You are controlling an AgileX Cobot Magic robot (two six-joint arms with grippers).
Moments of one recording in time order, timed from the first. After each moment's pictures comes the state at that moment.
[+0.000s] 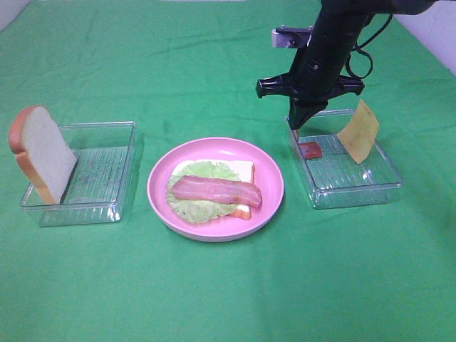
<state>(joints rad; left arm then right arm) -0.29 -0.01 -0.50 0.07 1.06 -0.04 0.32 2.24 -1.82 0.11 0.96 0.11</state>
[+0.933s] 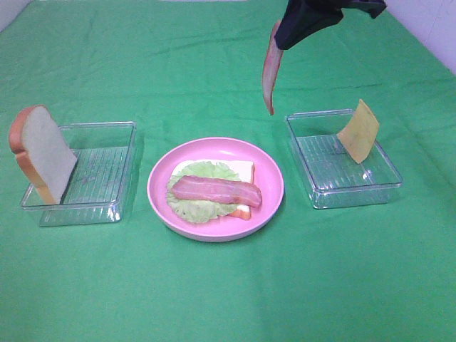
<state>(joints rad) -0.29 -0.01 -0.50 0.07 1.06 -0.04 0.32 1.87 -1.74 0.47 1.11 -0.07</state>
